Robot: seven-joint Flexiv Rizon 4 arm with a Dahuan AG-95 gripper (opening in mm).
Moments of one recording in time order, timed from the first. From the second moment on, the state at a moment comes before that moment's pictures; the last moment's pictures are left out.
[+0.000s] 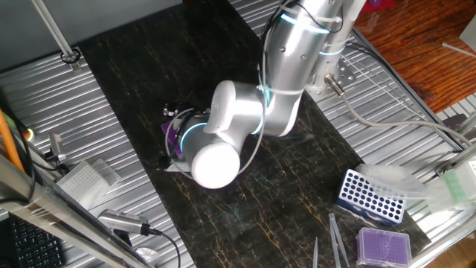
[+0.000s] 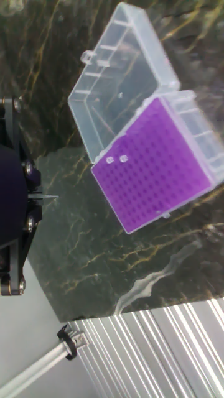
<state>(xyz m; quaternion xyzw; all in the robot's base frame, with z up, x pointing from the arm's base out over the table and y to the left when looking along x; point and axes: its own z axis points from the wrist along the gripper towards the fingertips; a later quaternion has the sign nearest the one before) 0.511 -0.016 0.115 0.46 -0.77 0.37 0.27</state>
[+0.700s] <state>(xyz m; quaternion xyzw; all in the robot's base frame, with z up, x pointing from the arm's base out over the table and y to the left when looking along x) 0.515 -0.019 0.098 0.46 -0.75 0.39 0.29</state>
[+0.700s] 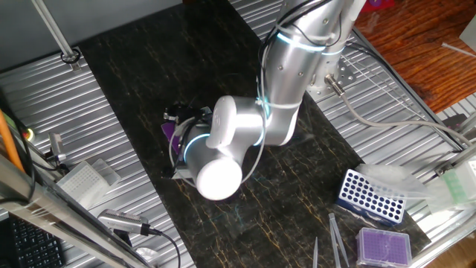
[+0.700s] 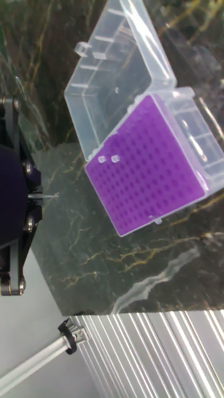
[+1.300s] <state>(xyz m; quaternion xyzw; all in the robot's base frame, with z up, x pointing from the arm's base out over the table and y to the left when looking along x) 0.517 -0.019 0.091 0.46 -0.73 0.40 0.31</state>
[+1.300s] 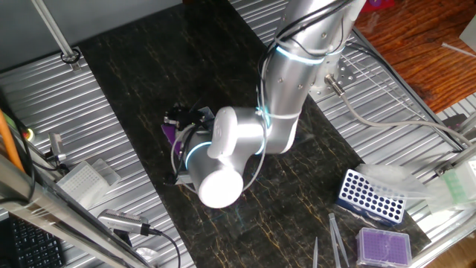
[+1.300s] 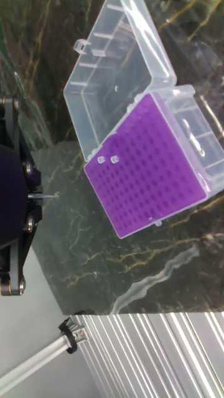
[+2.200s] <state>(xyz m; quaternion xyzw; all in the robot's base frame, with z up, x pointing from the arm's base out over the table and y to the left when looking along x) 0.524 -0.010 0.083 0.46 -0.71 0.43 0.33</state>
